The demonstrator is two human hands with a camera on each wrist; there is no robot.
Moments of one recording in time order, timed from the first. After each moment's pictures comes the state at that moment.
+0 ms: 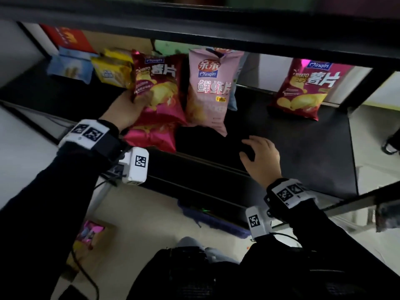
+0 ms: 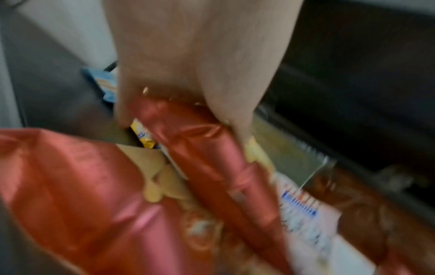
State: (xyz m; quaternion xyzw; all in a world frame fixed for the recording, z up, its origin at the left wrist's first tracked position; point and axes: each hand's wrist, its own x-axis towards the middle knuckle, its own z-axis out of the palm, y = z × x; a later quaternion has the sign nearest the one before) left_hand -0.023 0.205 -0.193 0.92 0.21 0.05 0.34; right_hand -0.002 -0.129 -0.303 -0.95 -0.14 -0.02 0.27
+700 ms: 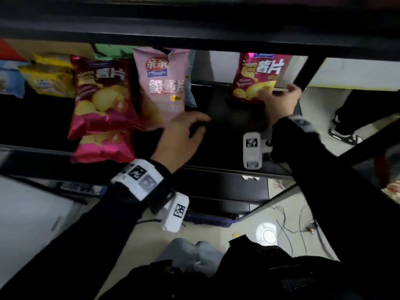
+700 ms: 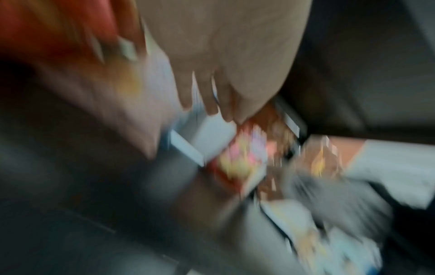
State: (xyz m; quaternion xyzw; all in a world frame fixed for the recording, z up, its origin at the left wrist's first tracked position) left_hand -0.023 0.018 -0.225 0.90 -0.12 0.13 0.40; right_hand 0.095 -0.202 -0.239 -0.73 0.24 -0.13 0.62
